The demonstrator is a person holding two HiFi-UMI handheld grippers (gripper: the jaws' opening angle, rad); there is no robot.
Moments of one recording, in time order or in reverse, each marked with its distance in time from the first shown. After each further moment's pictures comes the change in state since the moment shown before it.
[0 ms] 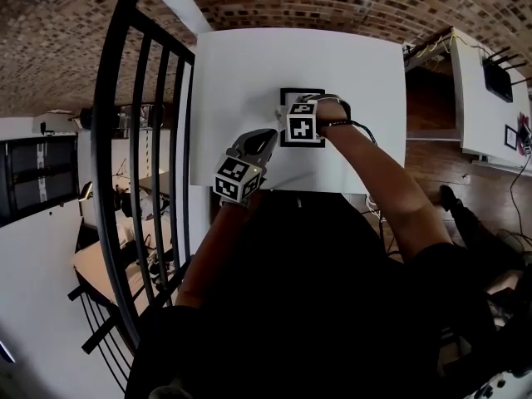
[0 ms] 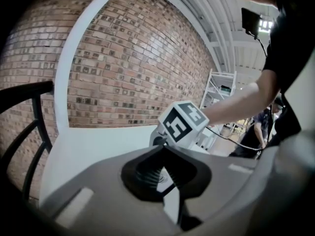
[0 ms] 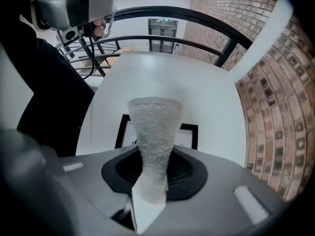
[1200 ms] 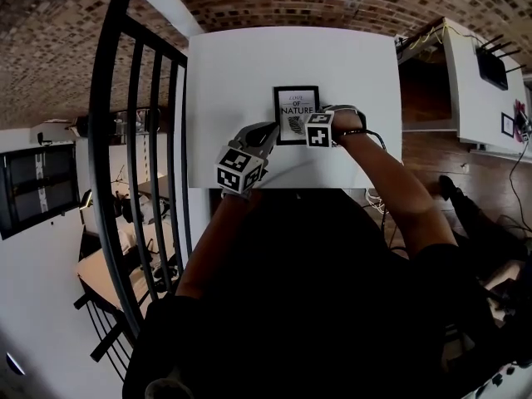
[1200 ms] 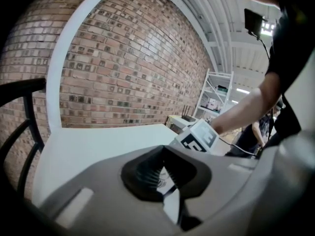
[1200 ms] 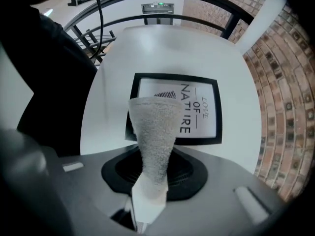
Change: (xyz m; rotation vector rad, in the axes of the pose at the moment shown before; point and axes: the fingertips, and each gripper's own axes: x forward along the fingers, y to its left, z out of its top) left arm 0.020 0.000 0.004 0.004 0.016 -0.053; right arm 0.031 0.048 -0.086 0.060 0.164 0.064
